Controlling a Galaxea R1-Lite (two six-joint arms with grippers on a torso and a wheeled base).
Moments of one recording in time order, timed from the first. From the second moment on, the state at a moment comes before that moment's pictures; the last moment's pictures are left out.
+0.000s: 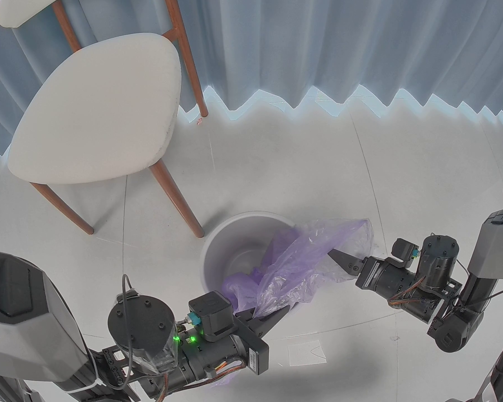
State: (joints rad) left arm -0.91 1.96 -0.32 -1.54 -0.01 -0.16; right arm 0.46 2.07 -0.34 -1.52 0.11 0.58
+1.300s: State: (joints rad) left arm -0.92 1.96 -0.29 -1.55 0.03 -0.16; right arm 0.52 2.08 -0.33 -1.55 0.11 0.66
